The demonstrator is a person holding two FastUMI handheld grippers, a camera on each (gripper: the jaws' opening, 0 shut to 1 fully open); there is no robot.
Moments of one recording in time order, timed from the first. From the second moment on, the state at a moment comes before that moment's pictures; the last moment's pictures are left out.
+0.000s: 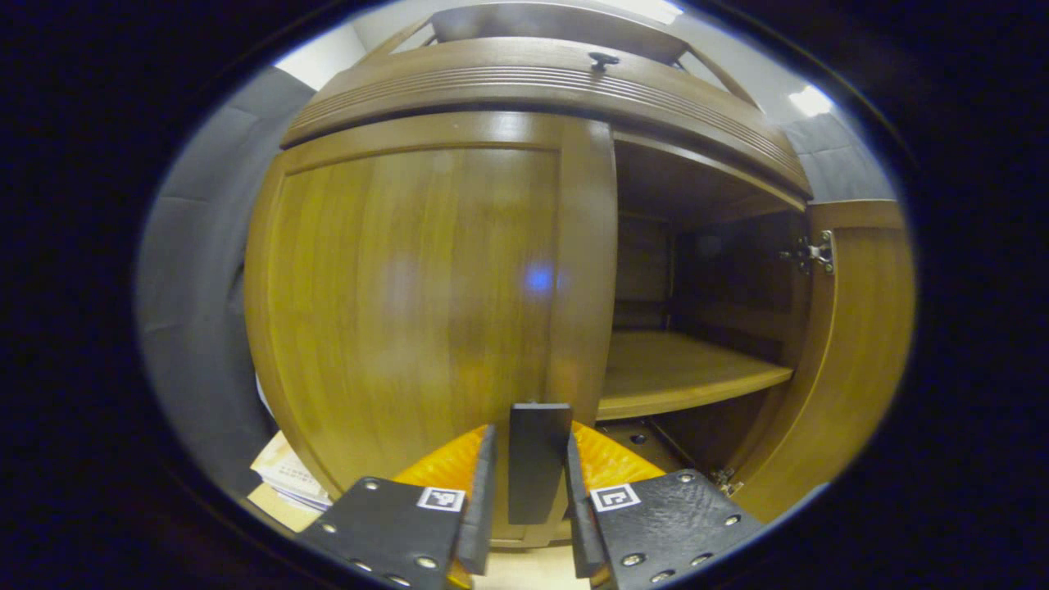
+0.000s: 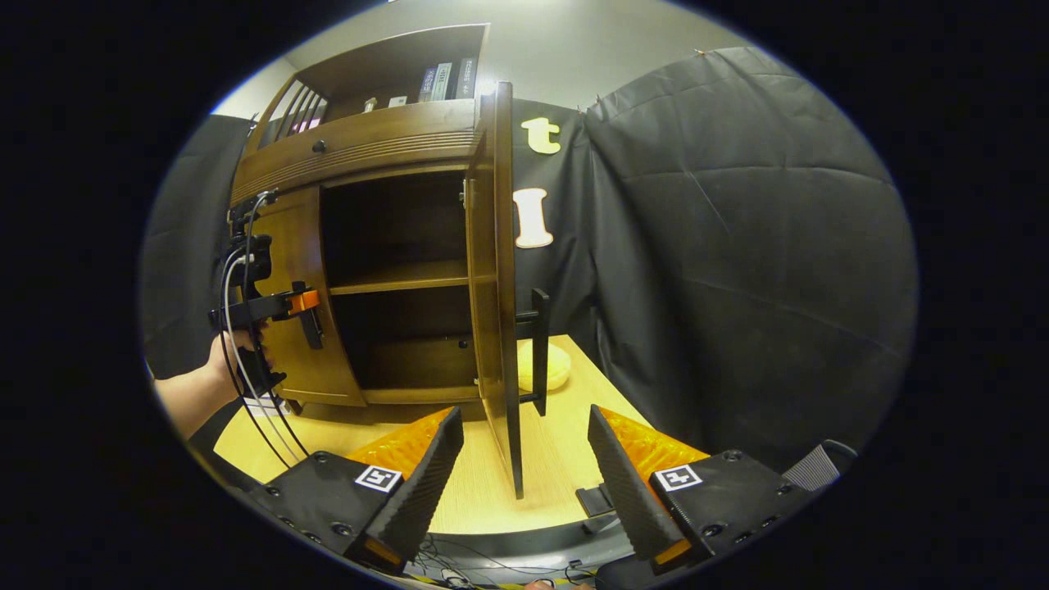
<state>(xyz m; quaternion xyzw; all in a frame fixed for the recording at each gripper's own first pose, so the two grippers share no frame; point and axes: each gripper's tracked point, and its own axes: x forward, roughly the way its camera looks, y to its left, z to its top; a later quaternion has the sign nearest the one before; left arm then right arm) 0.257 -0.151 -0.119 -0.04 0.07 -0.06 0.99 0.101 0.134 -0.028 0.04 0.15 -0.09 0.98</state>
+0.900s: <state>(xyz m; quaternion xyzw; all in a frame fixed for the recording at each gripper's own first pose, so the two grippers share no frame) 0.242 -0.147 -0.124 -0.03 0.07 -0.09 0.99 0.108 0.175 -0.015 0.03 0.13 -0.08 0.99</state>
